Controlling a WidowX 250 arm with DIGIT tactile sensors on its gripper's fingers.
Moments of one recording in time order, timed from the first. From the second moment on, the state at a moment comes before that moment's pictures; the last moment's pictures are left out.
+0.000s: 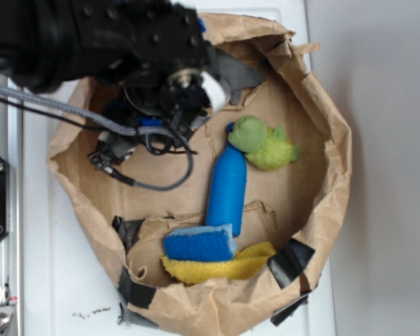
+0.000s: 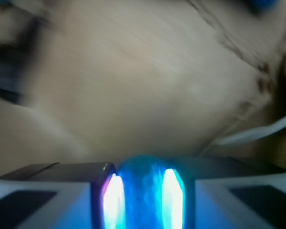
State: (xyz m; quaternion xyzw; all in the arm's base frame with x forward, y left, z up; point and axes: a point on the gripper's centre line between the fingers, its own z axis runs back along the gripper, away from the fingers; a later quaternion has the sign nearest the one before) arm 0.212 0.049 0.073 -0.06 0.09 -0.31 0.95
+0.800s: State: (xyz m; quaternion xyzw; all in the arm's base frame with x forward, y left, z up) arm 0.244 0.028 0.192 -0.15 -0.04 -0.03 0.99
